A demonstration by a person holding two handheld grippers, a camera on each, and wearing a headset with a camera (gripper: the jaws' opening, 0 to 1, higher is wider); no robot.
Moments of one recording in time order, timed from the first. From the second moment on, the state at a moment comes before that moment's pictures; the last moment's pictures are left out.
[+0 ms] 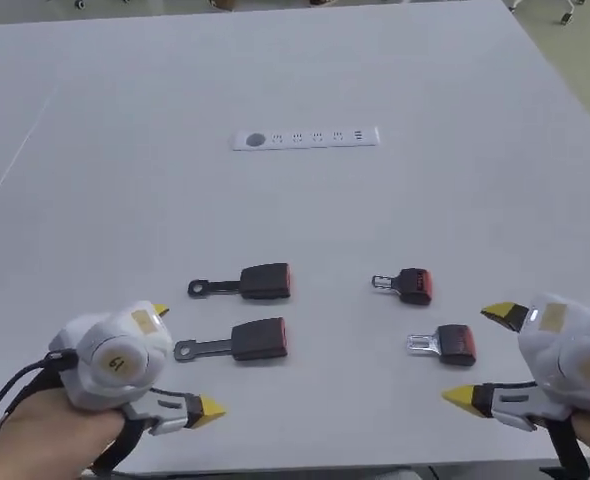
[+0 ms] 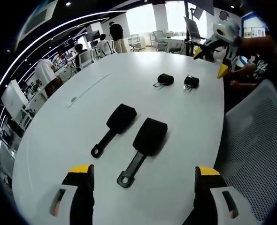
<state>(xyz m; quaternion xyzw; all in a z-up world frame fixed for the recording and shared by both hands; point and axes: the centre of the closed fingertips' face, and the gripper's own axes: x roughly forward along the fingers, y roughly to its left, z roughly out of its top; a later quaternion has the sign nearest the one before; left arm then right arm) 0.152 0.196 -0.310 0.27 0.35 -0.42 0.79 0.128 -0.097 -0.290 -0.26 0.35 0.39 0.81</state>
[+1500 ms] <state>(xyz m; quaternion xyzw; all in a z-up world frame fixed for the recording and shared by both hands) 0.183 0.149 -0.361 0.33 0.37 -0.56 0.67 0.162 -0.119 -0.357 -0.34 0.42 0.48 0.69</state>
